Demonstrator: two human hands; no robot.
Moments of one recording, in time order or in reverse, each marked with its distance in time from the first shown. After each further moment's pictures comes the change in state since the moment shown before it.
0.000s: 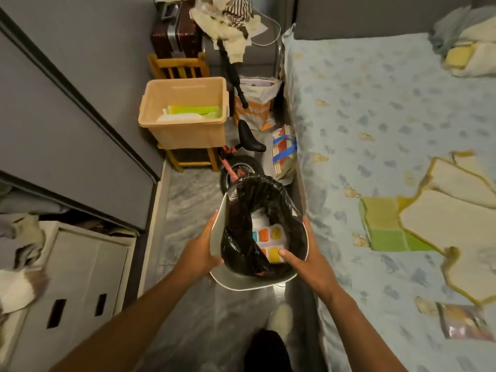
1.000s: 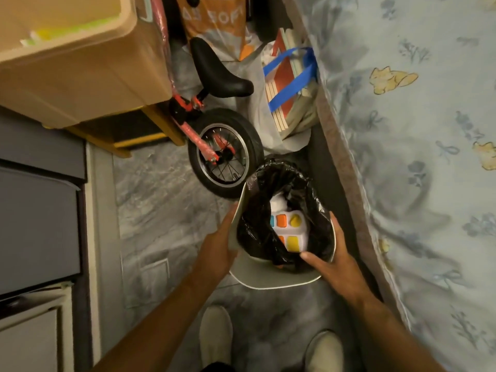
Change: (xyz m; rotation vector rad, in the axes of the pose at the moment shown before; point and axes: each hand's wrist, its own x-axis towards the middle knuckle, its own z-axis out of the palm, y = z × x) left_hand 0.324 -0.183 0.158 0.089 -0.149 0.019; right_hand 0.267 0.289 0.060 0.069 0.118 0.210
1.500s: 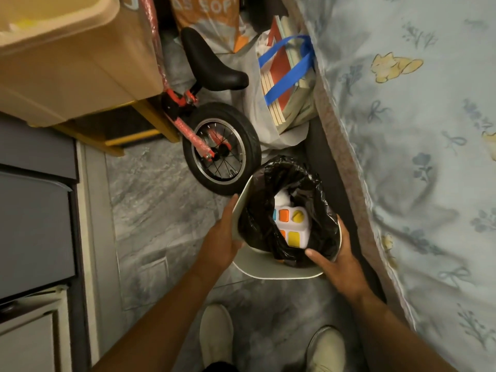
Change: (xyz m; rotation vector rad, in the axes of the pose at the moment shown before) left_hand 0.027 0.001 0.013 0.057 -0.031 -0.068; right_hand 0.002 0.018 0.004 0.028 0.083 0.099
